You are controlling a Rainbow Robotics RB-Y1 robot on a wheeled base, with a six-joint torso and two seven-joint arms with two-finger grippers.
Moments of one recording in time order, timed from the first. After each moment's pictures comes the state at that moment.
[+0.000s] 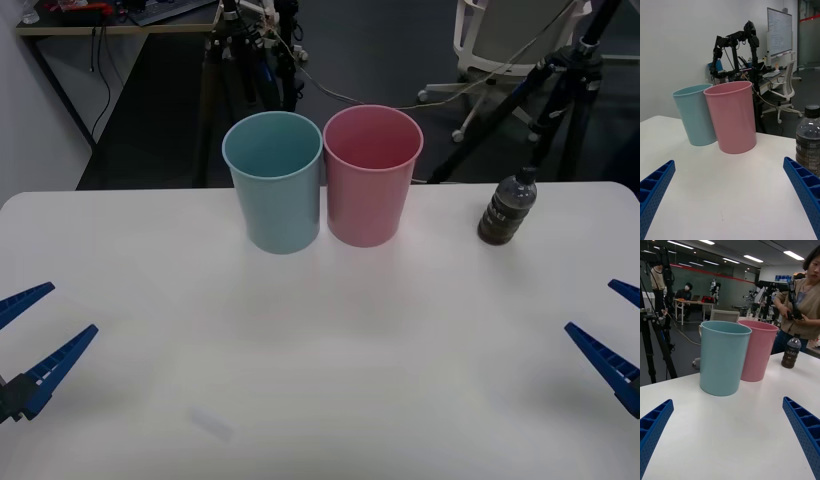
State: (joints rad) right arm 0.35 -0.40 -0.52 -1.66 0.96 -1.22 0.00; left arm 0.35 0.40 0.52 -1.66 -0.96 -1.22 0.00
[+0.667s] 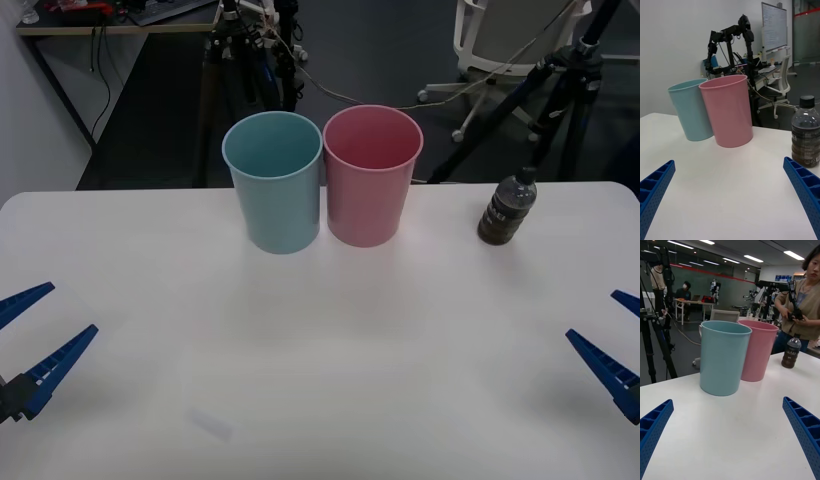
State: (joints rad) right arm 0.38 -0.41 -0.50 -1.65 0.94 -1.18 0.02; left arm 0.35 0.40 0.52 -1.66 -0.96 -1.22 0.00
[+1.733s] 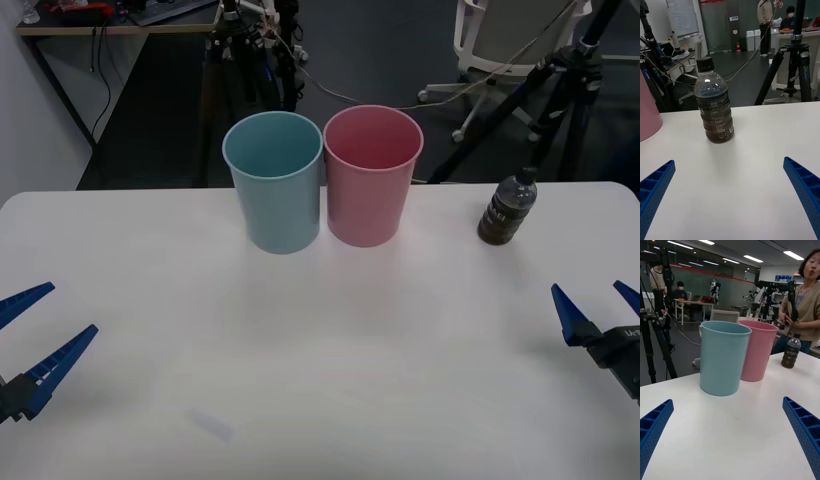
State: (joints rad) right arm 0.27 -0.41 -0.25 -1.52 0.82 -0.50 0.24; left arm 0.35 0.40 0.52 -1.66 -0.96 -1.22 0.00
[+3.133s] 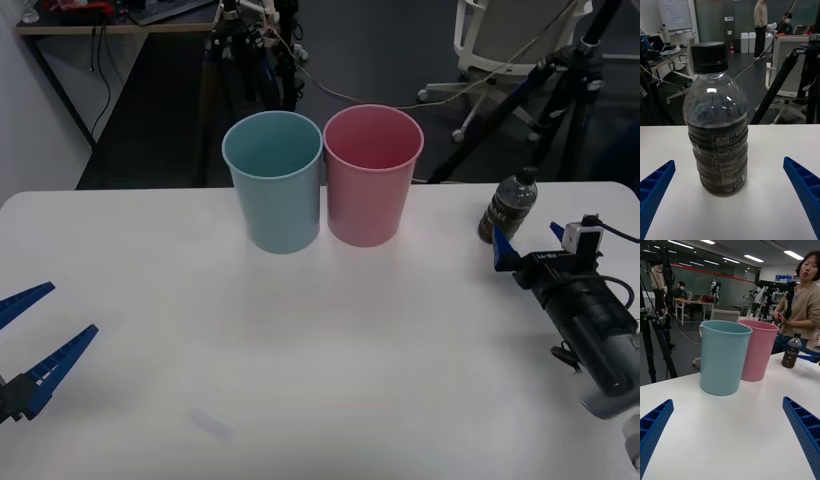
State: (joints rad) right arm -0.22 -0.29 -0.23 -1.08 0.89 -0.38 0.46; left arm 0.35 0.40 0.52 -1.66 -0.96 -1.22 0.00
